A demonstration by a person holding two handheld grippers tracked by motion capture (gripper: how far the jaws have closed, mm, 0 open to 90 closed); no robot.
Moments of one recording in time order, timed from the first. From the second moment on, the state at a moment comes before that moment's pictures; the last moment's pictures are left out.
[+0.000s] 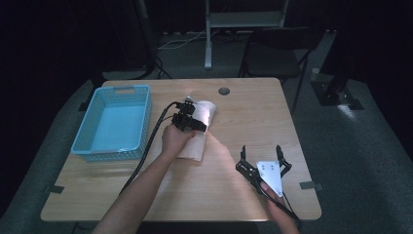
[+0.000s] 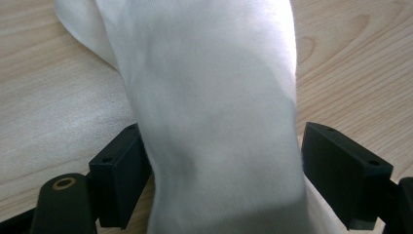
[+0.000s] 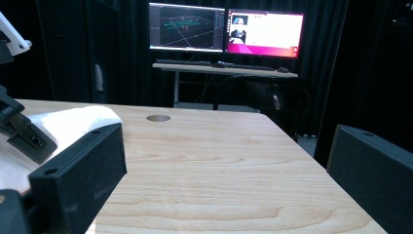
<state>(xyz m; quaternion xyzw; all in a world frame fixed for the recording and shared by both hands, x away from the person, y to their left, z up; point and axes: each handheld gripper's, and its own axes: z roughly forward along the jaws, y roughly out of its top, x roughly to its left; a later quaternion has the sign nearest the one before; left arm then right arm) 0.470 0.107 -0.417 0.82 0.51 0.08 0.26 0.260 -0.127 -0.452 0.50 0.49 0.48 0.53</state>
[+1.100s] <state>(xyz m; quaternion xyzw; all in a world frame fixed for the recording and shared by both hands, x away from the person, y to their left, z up) 0.432 0.126 -0.406 0.79 0.46 0.17 0.37 0.260 -0.127 -0.452 0.50 0.49 0.48 0.53</state>
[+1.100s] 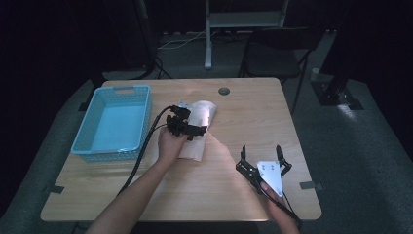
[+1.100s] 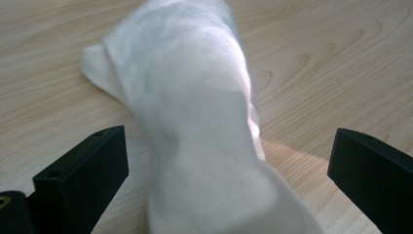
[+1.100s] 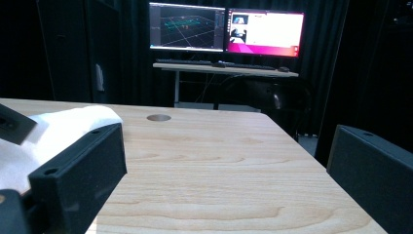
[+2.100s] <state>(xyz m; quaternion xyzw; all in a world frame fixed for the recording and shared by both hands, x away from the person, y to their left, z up) 0.347 0.180 -0.405 0.76 0.41 0.21 0.45 0.261 -0.128 -0.452 0.50 0.49 0.48 0.53</state>
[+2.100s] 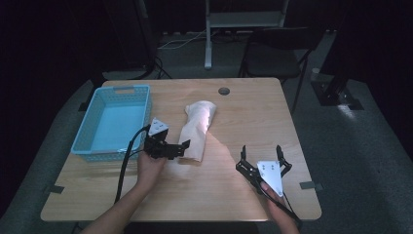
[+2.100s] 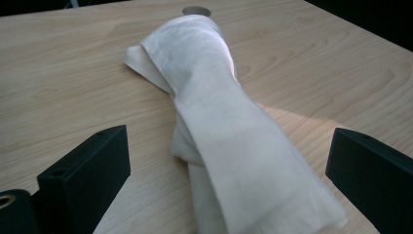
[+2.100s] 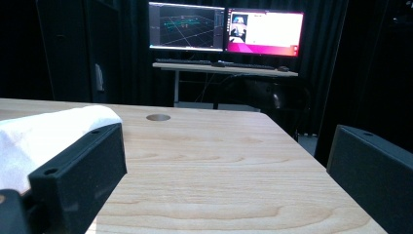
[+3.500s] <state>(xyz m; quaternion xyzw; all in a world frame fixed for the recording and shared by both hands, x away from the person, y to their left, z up) 0.252 0.290 -0.435 0.67 0.41 0.32 0.52 0.260 -0.128 -0.452 0.50 0.49 0.47 0.53</state>
